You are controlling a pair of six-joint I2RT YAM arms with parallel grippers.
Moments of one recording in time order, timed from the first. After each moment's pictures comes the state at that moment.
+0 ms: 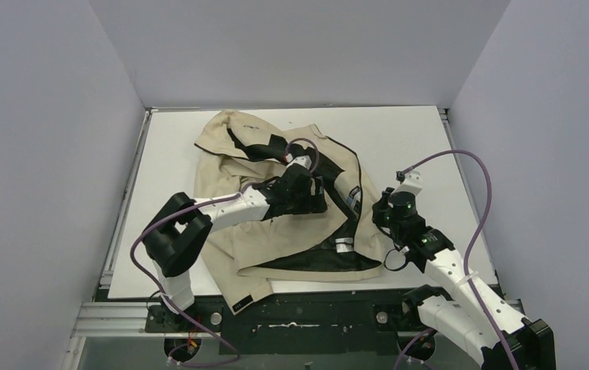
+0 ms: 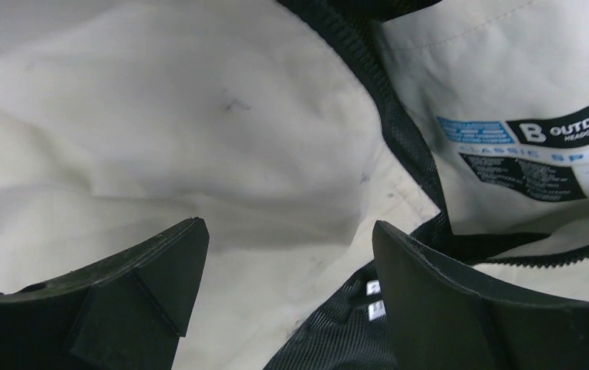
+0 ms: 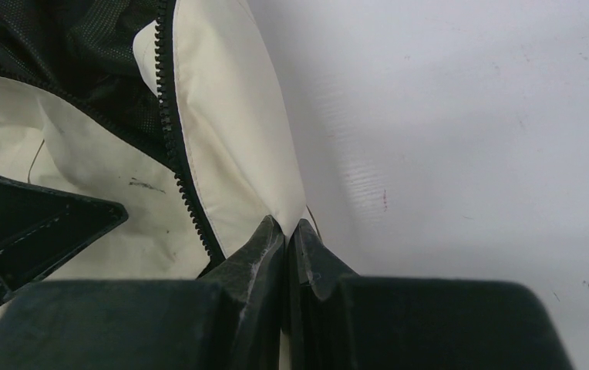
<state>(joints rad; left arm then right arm) -0.83 1.80 1.15 -0.15 -0.07 -0.77 0.42 0.83 0.53 -0.27 0.29 0.50</state>
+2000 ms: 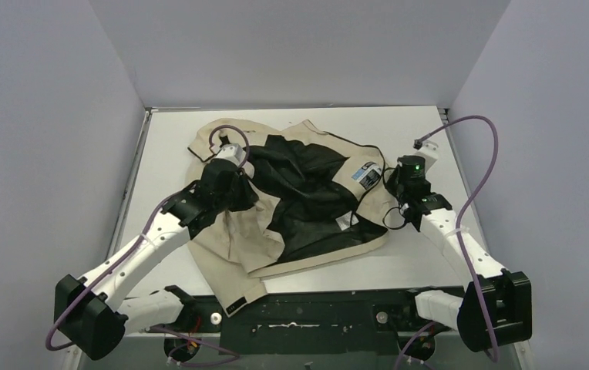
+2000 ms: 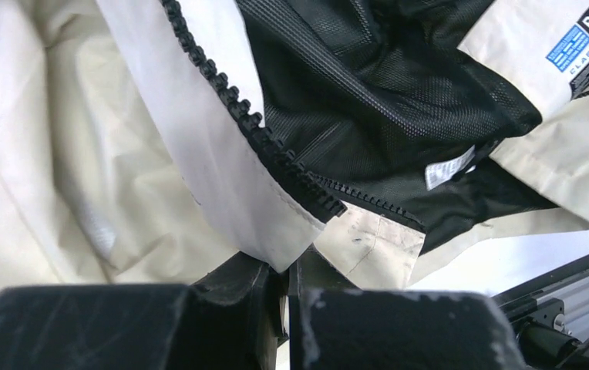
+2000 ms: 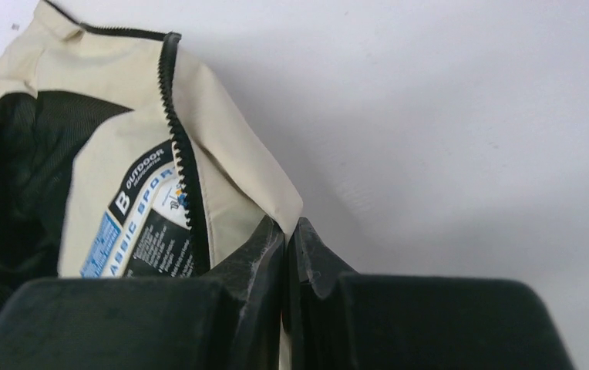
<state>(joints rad) -0.61 1.15 0.94 -0.45 -0.09 -0.64 0.21 1.16 0.75 -0.17 0.31 0.48</state>
